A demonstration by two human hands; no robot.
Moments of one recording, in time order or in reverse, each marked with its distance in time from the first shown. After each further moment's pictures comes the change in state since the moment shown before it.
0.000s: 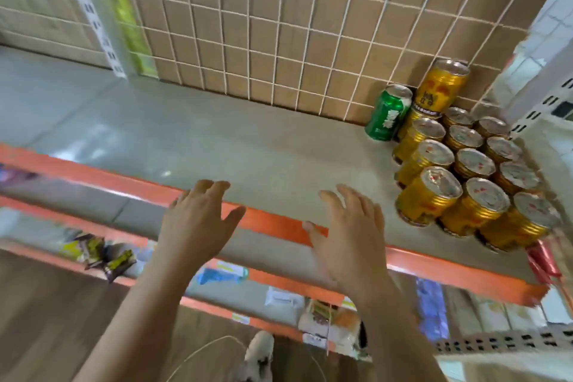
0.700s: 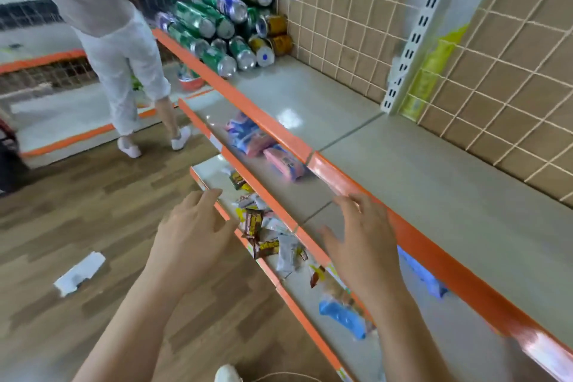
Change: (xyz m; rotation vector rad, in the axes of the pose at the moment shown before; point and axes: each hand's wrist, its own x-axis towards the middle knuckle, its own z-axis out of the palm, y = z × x) left_hand -0.111 -0.324 -0.146 -0.053 0.277 -0.656; right_hand 0.006 -0.351 0.104 0.264 -0.090 -0.584
